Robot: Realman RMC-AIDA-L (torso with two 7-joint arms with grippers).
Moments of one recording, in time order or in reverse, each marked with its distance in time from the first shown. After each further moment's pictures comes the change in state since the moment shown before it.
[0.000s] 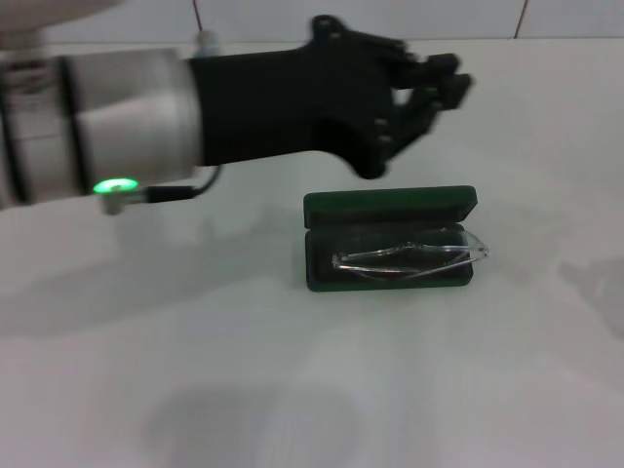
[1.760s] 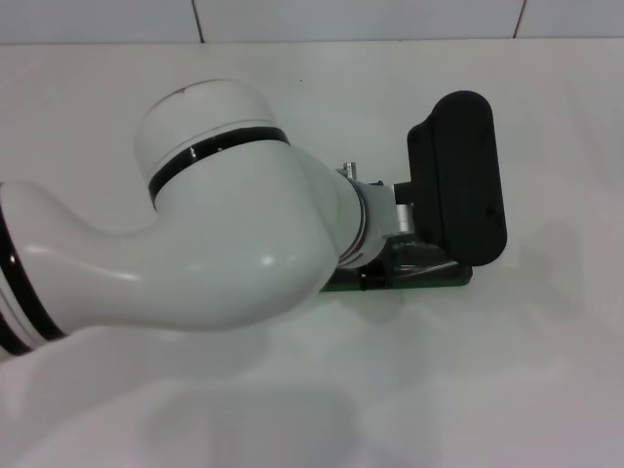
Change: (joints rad) left arm -0.609 -0.006 0.690 -0.435 1.153 -0.074 -0.775; right arm -0.176 -0.043 0.040 0.216 0.583 -0.036 -0.086
